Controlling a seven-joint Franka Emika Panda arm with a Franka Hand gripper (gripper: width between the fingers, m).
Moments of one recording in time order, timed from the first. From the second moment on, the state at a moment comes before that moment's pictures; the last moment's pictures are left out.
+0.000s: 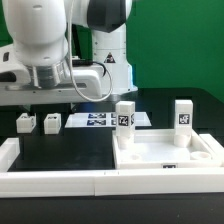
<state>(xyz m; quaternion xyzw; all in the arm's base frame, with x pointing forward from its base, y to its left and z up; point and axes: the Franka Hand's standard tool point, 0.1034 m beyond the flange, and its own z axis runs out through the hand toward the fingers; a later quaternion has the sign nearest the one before) 0.437 -0.142 0.055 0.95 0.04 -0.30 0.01</state>
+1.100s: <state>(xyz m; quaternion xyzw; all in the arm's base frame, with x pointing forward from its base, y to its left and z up) 0.359 -0.146 0.019 0.95 0.04 -0.31 -0.01</state>
